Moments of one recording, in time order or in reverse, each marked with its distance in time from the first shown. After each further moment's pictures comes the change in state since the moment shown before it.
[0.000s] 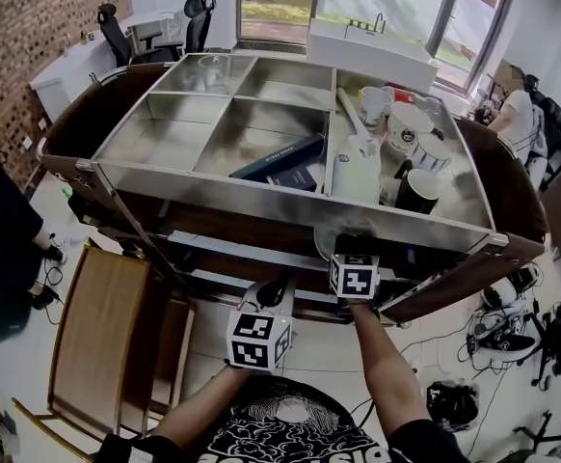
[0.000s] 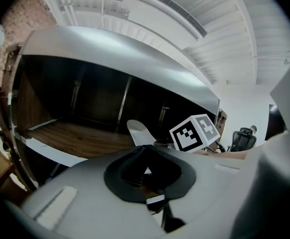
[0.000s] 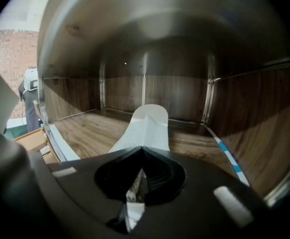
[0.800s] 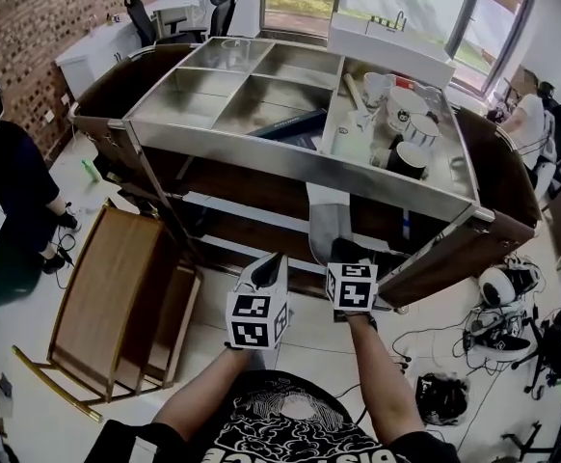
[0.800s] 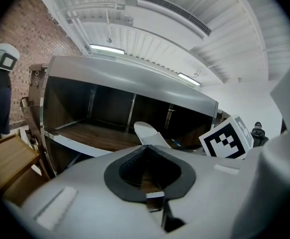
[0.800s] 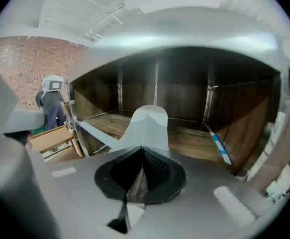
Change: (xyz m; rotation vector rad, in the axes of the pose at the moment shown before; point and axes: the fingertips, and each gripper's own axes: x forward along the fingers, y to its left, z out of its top) left arm -0.071 -0.030 -0.007 -0.023 -0.029 0.167; right arm -0.118 0.040 -0.029 -0.030 -0.011 0.105
